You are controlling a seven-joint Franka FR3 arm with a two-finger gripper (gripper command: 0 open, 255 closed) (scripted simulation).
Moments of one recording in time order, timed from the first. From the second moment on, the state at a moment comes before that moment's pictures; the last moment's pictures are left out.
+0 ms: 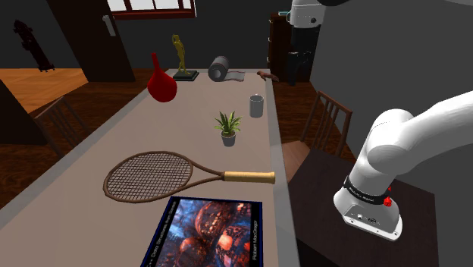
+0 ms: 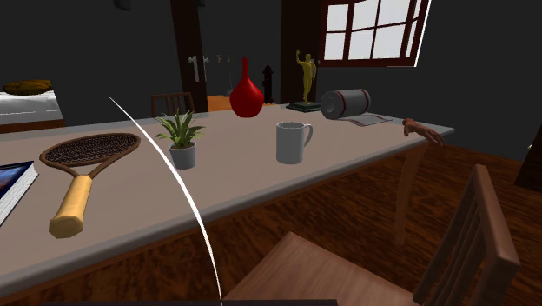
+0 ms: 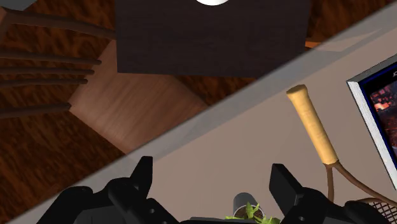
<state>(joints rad) 0.01 -0.77 0.00 -2.32 -0.03 1.53 0.05</state>
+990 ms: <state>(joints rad) -0.03 -0.41 -0.11 -2.31 -0.08 1.93 -0.04</state>
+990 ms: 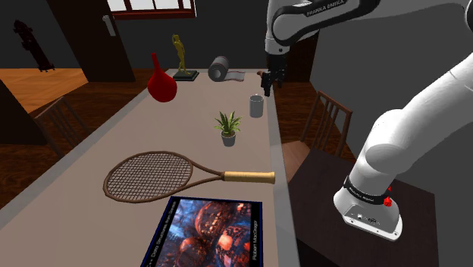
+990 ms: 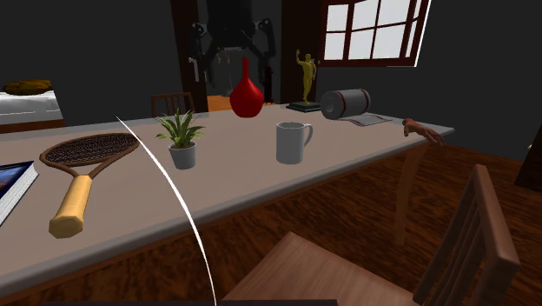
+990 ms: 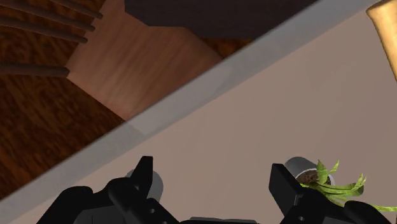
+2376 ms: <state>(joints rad) -0.08 0.21 -0.18 -1.99 0.03 2.28 -0.18</state>
